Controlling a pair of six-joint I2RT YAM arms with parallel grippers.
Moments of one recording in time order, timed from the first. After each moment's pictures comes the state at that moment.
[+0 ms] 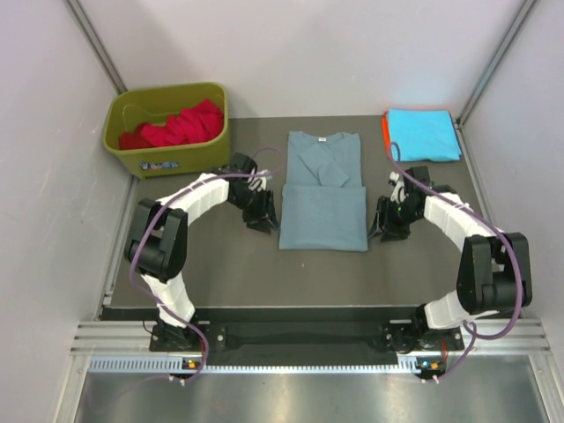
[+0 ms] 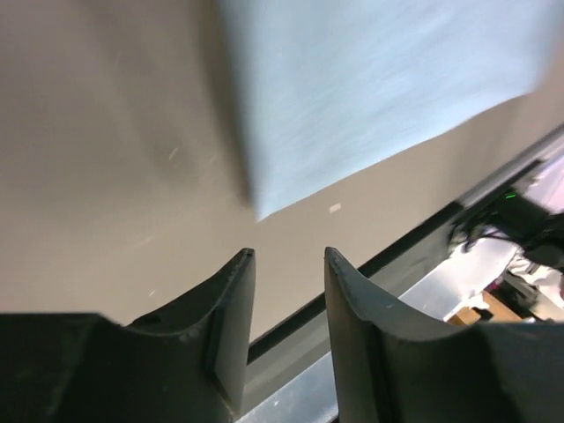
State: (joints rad) left arm -0.38 1.81 1.24 -0.71 0.56 -0.39; right arm 0.09 1.48 0.90 -0.71 -0.37 0.26
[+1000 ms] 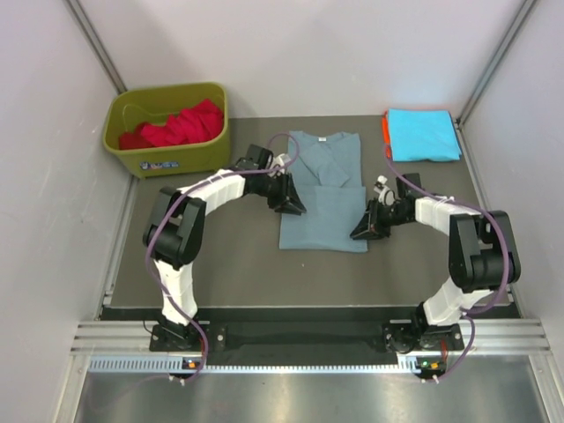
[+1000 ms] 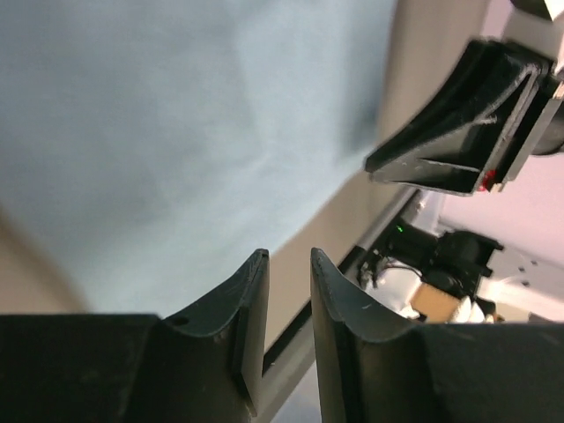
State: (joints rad) left arm -0.42 1.98 1.39 -0.38 0.74 -0.60; right arm 0.08 1.64 0.83 -0.42 -0.77 0.35
